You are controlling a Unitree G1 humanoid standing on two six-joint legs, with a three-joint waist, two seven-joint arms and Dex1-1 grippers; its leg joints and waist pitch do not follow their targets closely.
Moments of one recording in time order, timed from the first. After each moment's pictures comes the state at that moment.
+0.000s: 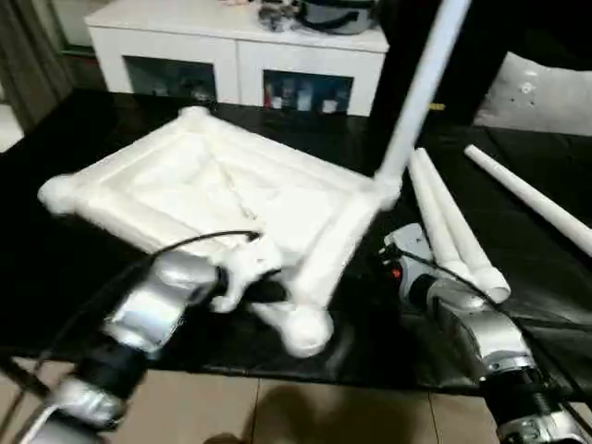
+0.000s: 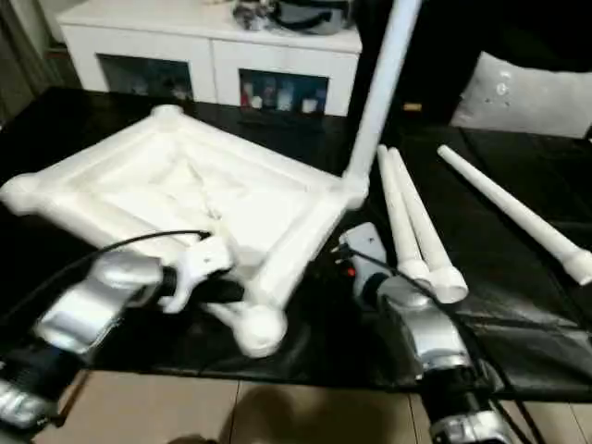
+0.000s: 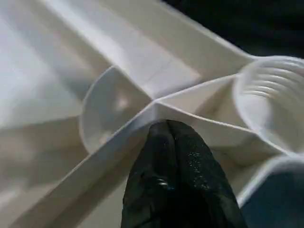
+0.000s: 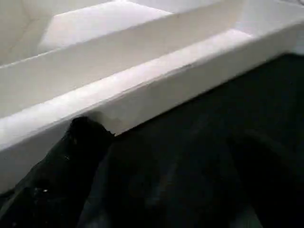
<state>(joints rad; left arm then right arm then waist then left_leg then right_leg) -0.48 0.38 -0.37 0.23 0.02 0.42 -1.05 -0.35 -0.29 0.10 0.36 0.14 0.38 0.48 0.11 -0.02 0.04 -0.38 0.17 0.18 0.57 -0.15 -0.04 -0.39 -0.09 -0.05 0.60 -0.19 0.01</state>
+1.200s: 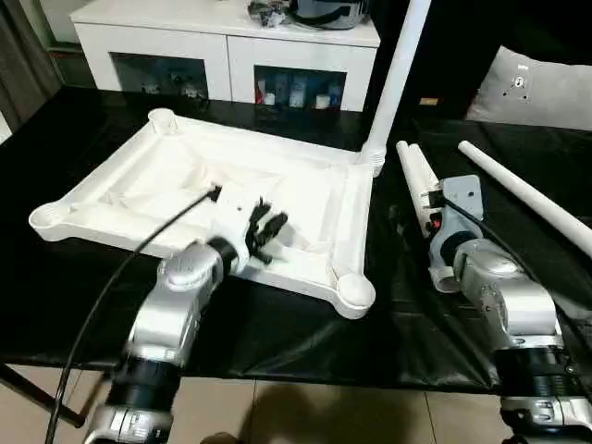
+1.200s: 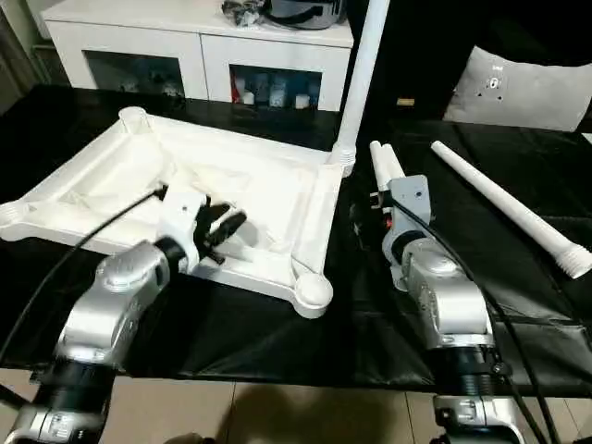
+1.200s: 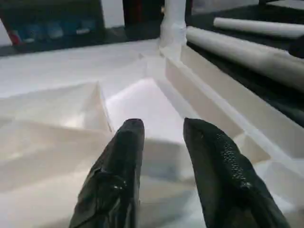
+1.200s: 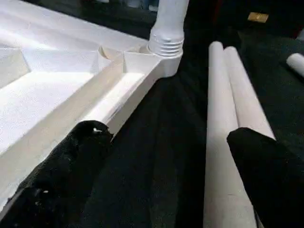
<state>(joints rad) -0.35 0.15 -0.06 0.10 -0.03 0.35 -0.47 -0.43 -0.26 -0.08 0.17 0.12 0.56 0.19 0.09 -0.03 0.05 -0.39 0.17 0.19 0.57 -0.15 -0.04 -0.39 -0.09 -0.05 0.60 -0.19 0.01</state>
